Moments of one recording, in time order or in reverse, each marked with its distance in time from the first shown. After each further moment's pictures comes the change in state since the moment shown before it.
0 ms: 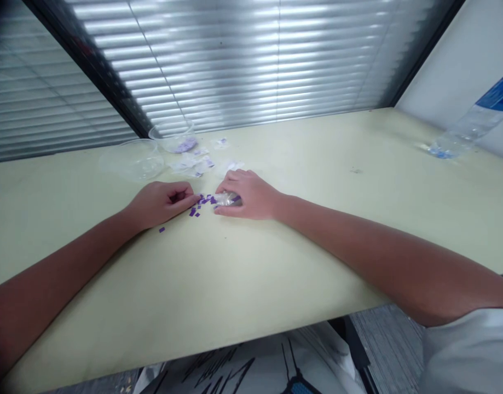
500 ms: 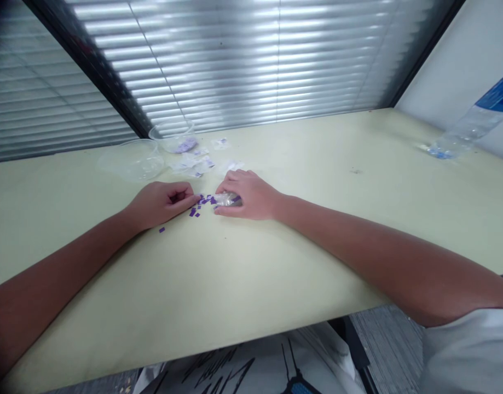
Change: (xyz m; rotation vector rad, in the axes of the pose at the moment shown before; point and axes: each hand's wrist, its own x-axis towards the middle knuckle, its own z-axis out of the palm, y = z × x) left_hand 0.000 0.002 0.000 -0.010 -0.003 -0.002; right_hand 0.000 -0.001 0.000 -0.002 0.000 0.001
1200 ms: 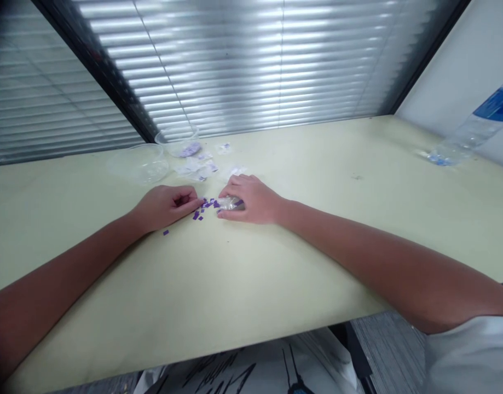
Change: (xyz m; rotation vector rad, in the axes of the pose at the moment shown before) left_hand 0.000 -0.002 0.001 0.024 -0.012 -0.002; right_hand -0.001 -0.002 0.000 -0.005 0.003 0.004
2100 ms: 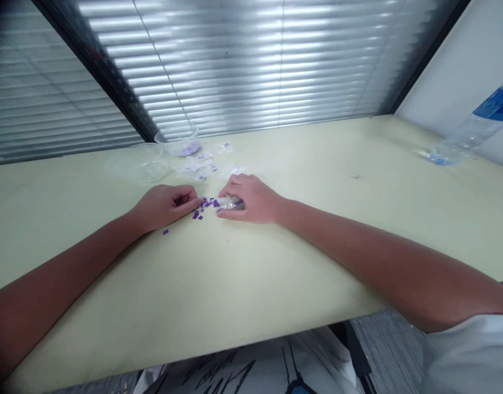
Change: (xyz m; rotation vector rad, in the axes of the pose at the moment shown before) left_hand 0.000 0.002 -0.001 -0.016 -0.002 -0.012; right_hand 0.000 0.001 0.000 0.007 -0.009 0.009
